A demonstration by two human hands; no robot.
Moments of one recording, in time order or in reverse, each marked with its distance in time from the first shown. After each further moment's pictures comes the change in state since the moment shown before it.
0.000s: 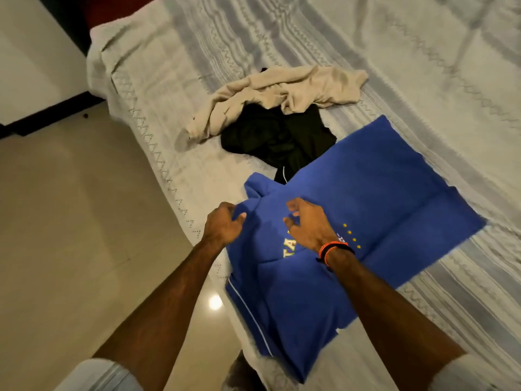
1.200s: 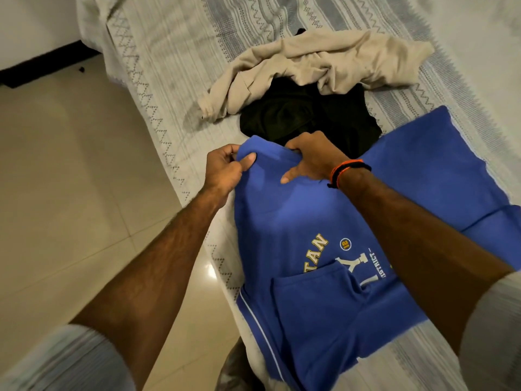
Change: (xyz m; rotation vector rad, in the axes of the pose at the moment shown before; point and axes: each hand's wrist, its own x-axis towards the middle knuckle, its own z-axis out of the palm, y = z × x) left_hand 0.103 0.026 -0.045 -0.691 0.143 0.033; right_hand 0.161 -0.071 -0.026 -0.371 -0.184 -0.364
